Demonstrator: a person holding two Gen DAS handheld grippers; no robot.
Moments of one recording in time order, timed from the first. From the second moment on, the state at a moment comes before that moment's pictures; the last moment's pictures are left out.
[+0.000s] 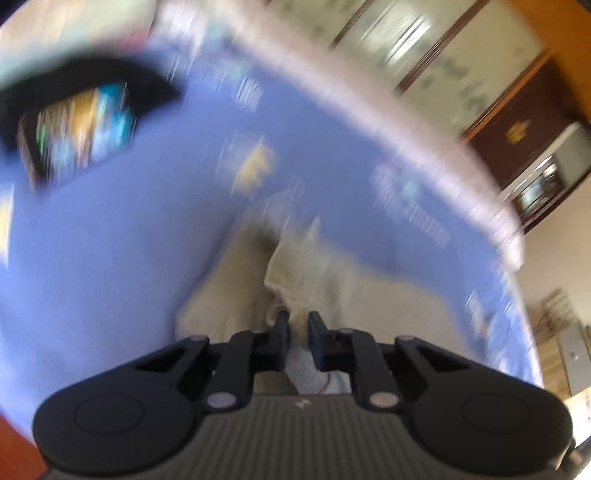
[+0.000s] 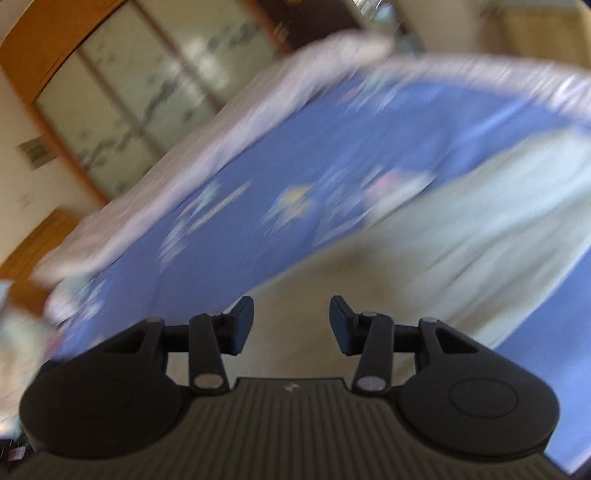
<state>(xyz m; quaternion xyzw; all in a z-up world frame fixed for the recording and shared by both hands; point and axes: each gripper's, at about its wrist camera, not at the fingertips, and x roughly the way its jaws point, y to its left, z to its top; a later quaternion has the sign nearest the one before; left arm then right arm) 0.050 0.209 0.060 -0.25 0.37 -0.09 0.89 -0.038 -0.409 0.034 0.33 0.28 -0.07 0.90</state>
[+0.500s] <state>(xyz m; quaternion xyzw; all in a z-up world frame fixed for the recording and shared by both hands) 0.028 0.246 -0.006 -0.24 0.41 0.00 0.88 0.029 -0.237 0.039 0.20 0.43 0.22 0.85</state>
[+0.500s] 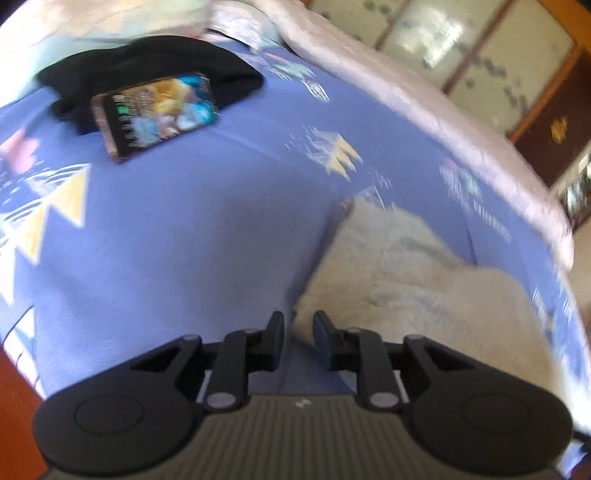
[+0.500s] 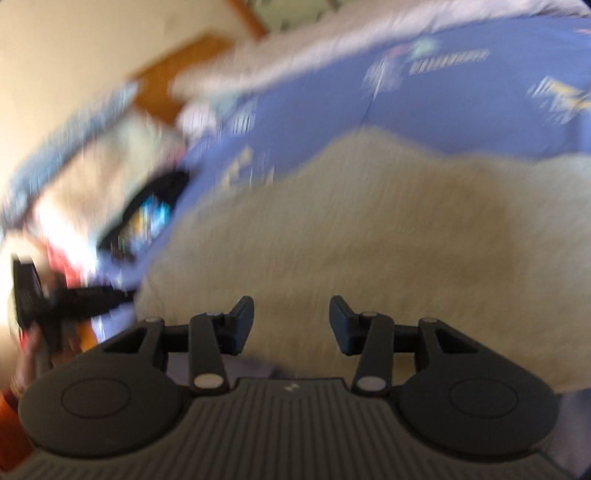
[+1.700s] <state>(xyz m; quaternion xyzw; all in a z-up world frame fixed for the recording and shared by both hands) 0.064 0.090 0.046 -0.16 0.36 -0.16 0.90 -0.109 -0.518 0.031 0.41 0.24 -0.15 0.87</state>
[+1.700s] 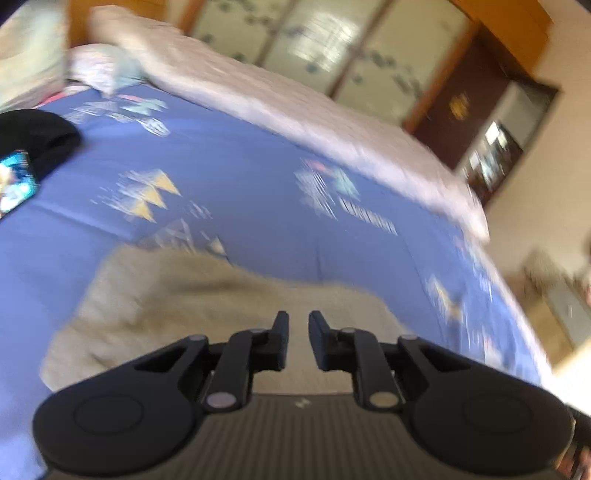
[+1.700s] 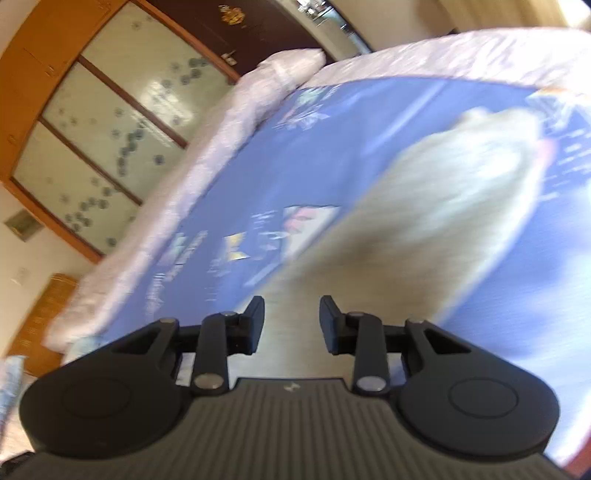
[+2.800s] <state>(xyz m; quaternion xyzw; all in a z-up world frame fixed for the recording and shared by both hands) 0.066 0.058 -0.016 -0.10 0.48 -0.07 0.87 -0.121 -0.641 -0.003 0.46 0.18 -0.29 0.82</state>
